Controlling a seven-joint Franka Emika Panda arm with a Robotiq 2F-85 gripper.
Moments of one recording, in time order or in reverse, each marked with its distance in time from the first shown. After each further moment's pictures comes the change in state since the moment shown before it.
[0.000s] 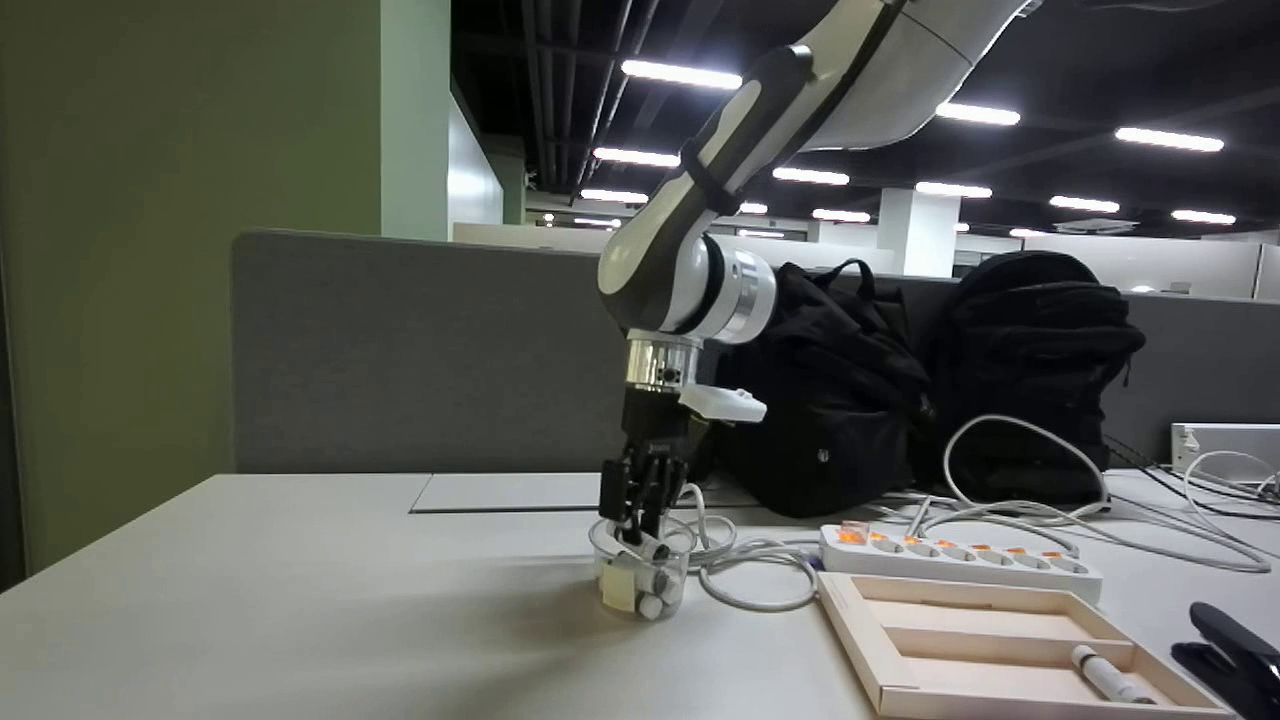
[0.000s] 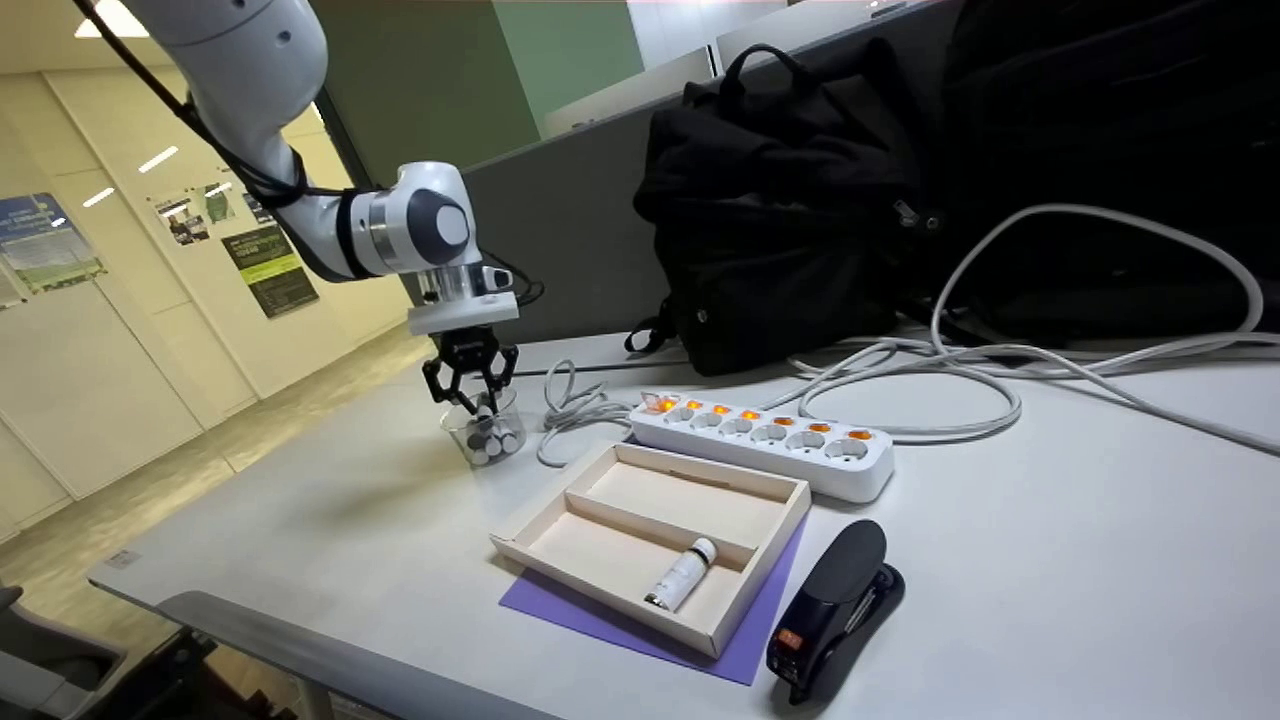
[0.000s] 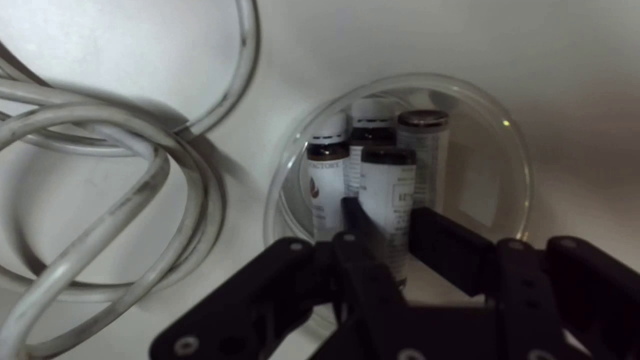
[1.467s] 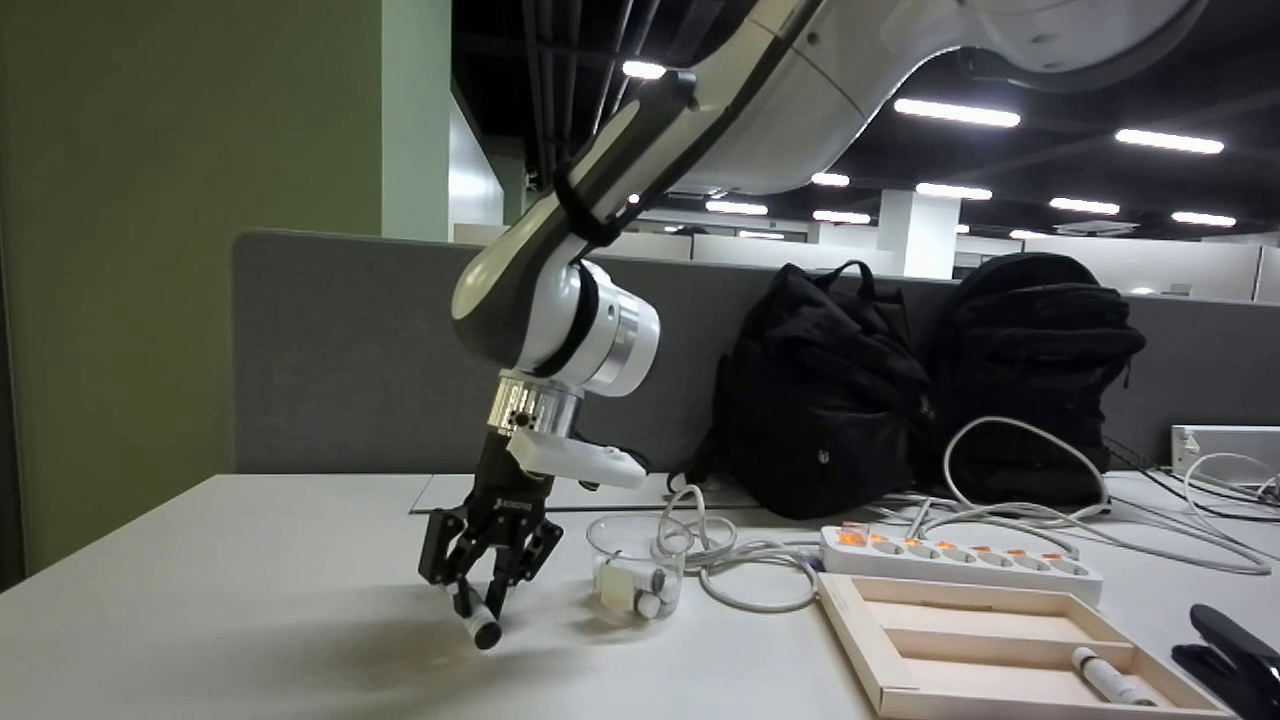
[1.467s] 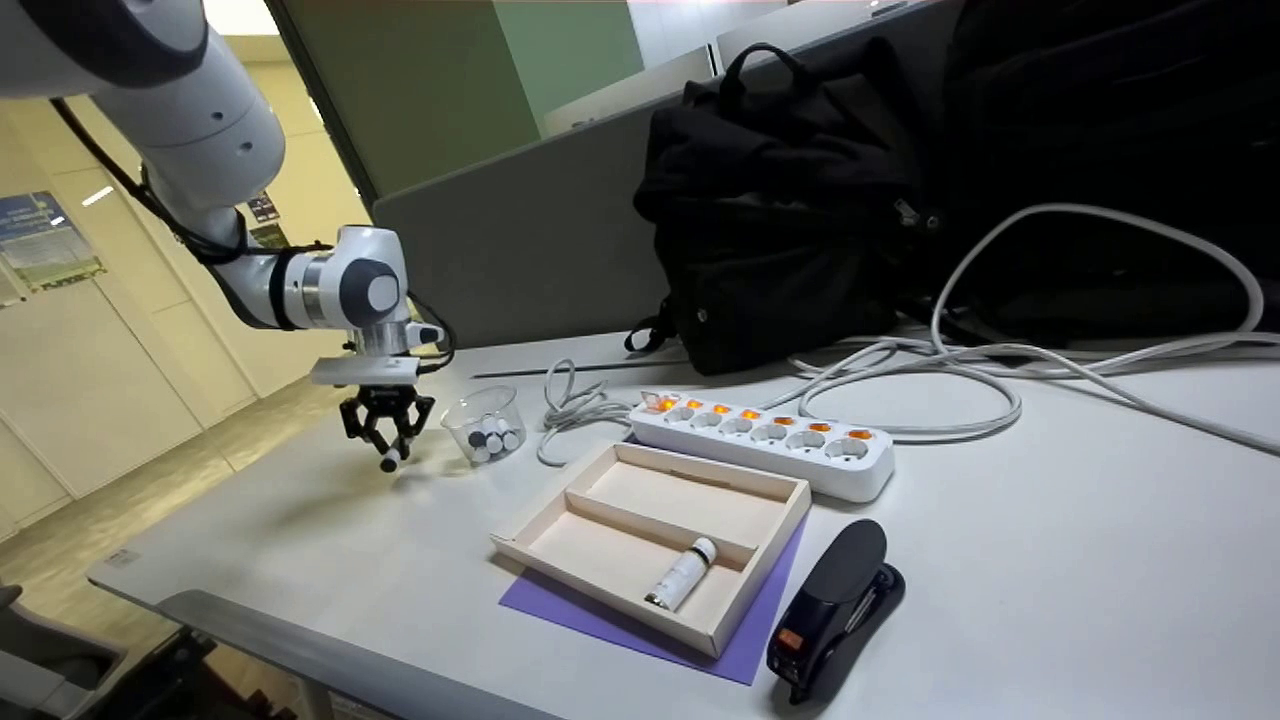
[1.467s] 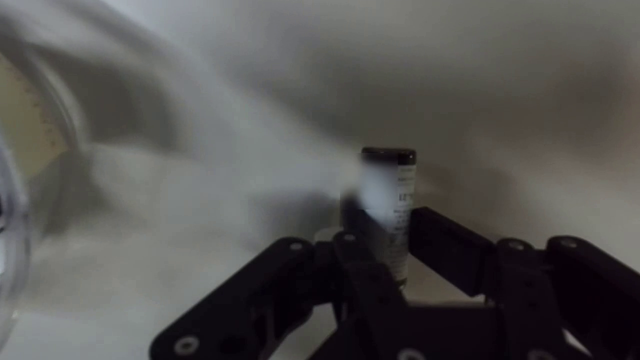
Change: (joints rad) arm 0.185 0.167 0.056 0.161 0.146 0.036 0.267
